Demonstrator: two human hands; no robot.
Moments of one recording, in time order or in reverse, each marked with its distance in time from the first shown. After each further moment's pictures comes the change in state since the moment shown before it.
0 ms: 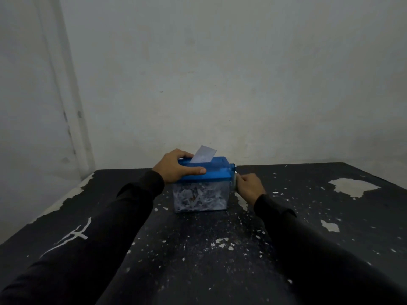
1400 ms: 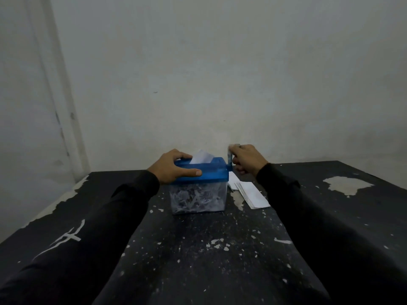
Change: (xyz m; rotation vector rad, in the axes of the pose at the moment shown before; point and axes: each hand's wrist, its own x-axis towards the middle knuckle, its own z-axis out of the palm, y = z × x) left_hand -0.003 0.012 0.001 -0.004 -0.033 -0.008; right_hand 0.017 -0.068 -0.040 0.316 -0.085 -0.043
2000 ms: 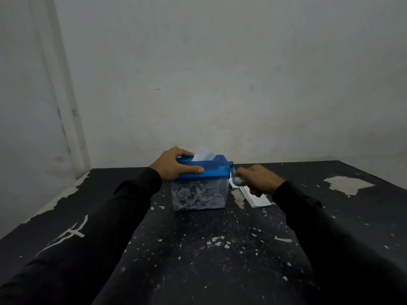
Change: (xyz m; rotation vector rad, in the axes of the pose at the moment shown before) left_hand 0.004 -0.004 0.002 0.010 0.025 -0.022; right_hand -0.040 0.026 -0.025 -0.376 -0.216 0.068
